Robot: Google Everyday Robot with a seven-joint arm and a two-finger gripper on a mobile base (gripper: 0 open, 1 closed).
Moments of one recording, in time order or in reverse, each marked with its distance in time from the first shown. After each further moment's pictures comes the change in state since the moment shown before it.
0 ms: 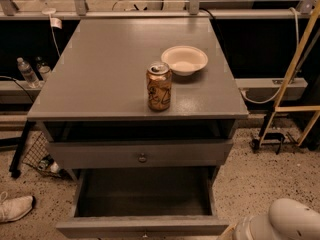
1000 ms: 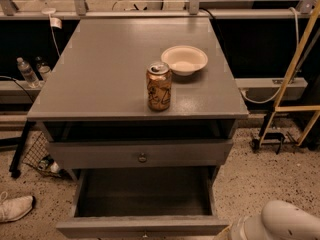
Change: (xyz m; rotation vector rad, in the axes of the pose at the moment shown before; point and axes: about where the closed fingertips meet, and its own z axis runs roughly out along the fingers) arm 0.005 -0.011 0.028 -0.004 -0.003 0.004
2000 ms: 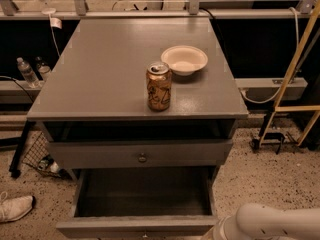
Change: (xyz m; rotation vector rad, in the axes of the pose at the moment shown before) arm -0.012 -0.005 0.051 0.071 0.069 0.035
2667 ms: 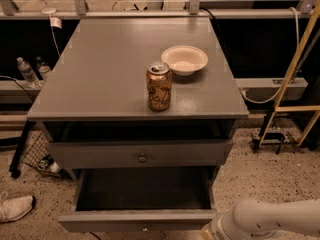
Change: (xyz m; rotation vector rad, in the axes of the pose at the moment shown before) arm -0.015 -0.026 0.003 0.081 -0.026 0.113
